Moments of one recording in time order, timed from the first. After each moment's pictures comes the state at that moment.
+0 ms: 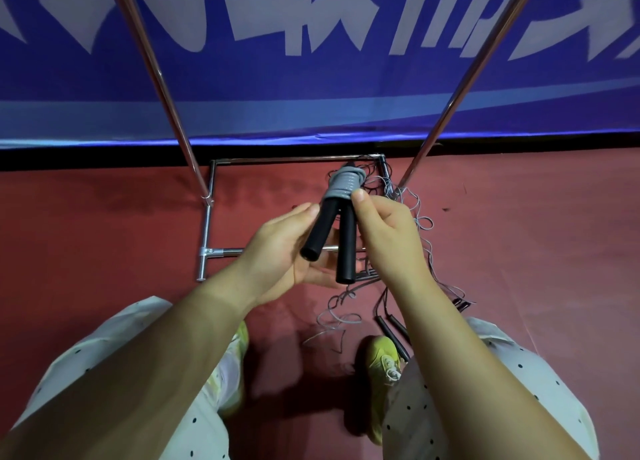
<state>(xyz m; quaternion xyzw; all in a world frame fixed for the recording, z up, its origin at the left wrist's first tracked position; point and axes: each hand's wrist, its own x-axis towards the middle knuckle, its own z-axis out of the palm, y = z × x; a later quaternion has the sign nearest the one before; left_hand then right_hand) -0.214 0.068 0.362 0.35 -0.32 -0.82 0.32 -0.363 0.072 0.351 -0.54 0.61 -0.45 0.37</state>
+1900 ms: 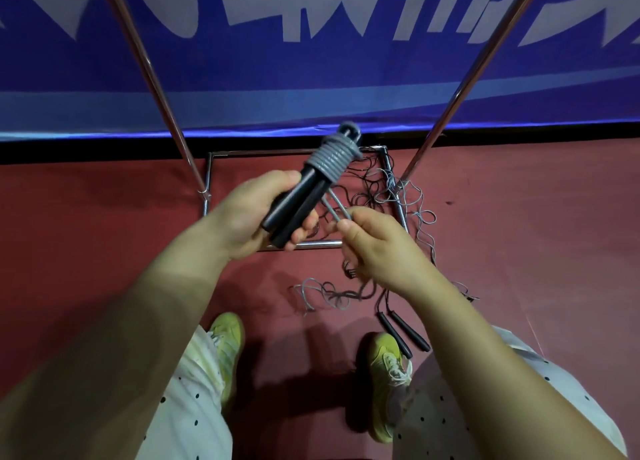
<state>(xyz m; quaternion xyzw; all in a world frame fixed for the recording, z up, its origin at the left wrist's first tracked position) -0.195 0.014 0.365 0.44 -0.43 -0.75 0.25 -0.374 0.070 0.342 -0.58 0.57 -0.30 0.50</state>
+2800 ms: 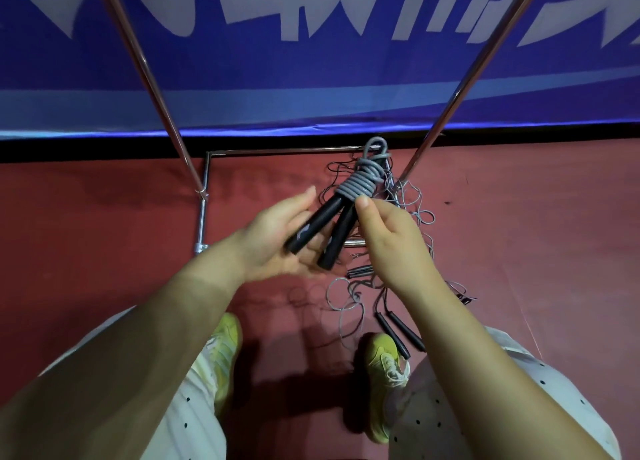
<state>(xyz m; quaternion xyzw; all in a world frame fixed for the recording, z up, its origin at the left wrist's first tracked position) -0.212 0.026 0.346 0.40 -0.36 -0.83 0.15 -0.372 0.066 0.348 -0.57 0.65 -0.35 0.36</state>
